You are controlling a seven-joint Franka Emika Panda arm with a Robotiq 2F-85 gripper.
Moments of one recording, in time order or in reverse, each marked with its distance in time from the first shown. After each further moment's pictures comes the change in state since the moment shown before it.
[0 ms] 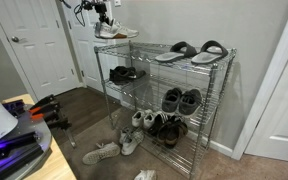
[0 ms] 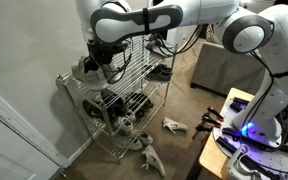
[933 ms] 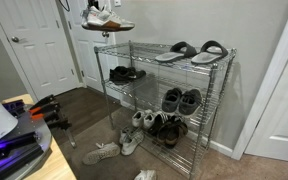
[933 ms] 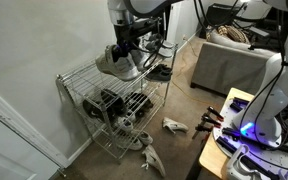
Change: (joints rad) arm -0.019 -0.487 -0.016 -0.571 -0.008 -0.065 -0.052
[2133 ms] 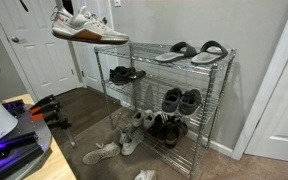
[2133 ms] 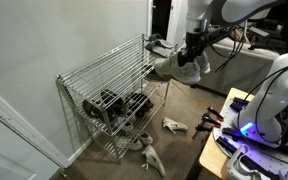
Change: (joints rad) arm -0.272 -0.783 0.067 -0.979 0.104 0.117 -0.049
